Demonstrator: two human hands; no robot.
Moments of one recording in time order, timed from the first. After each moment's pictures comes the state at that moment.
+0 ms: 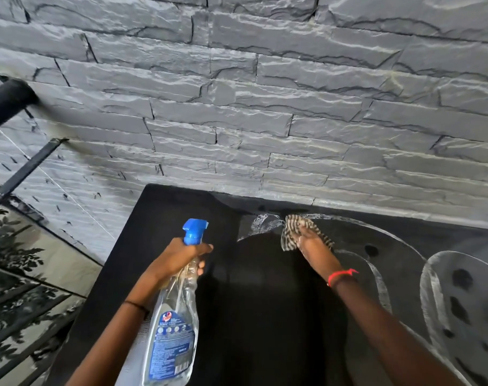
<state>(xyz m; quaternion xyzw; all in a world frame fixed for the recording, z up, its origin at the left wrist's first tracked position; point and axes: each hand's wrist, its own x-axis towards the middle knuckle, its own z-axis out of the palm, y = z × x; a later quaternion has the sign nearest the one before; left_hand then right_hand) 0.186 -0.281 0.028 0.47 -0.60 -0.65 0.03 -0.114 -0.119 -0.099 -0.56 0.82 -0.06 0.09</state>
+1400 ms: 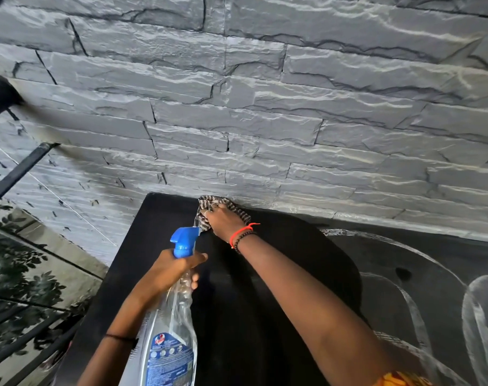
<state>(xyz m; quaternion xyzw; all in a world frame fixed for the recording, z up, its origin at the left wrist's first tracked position) 0.184 -0.329 0.009 0.51 -0.56 -0.65 0.07 0.005 -0.364 -0.078 -0.65 0.75 -0.03 0.14</state>
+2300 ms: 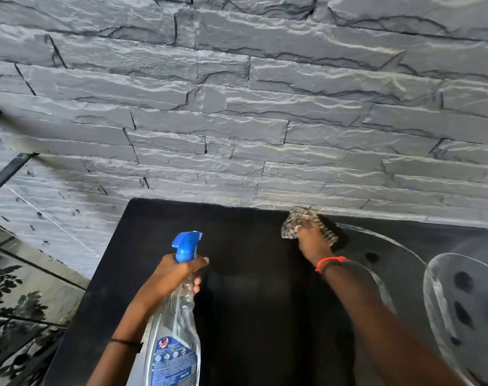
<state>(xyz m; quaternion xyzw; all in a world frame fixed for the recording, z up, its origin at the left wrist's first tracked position) 0.177 -0.295 0.023 0.46 -0.59 -0.66 0.05 -0.137 -0.169 -0.097 -0.45 0.89 -0.06 0.07</state>
